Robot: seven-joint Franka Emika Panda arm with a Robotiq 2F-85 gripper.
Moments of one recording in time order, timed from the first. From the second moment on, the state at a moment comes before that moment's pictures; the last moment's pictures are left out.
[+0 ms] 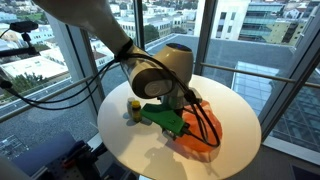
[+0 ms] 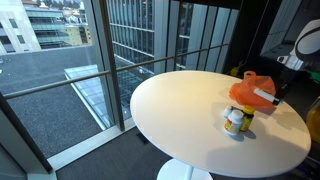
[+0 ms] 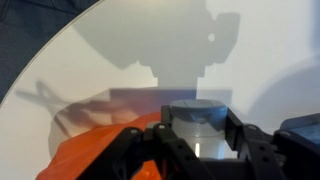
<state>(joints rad) -0.28 0.15 -0.13 -2.42 0.05 2.53 -0.53</state>
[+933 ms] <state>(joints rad) -0.26 0.02 -0.15 -2.52 0.05 2.37 -0.84</state>
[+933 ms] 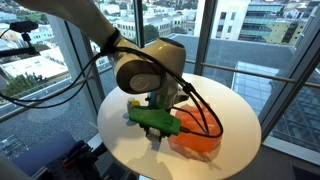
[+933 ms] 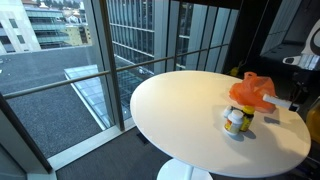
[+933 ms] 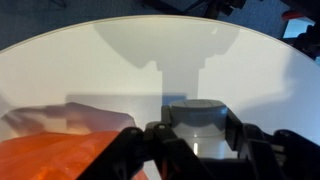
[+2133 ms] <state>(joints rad) -0.12 0.03 -0.10 -2.51 0.05 2.41 -0.80</state>
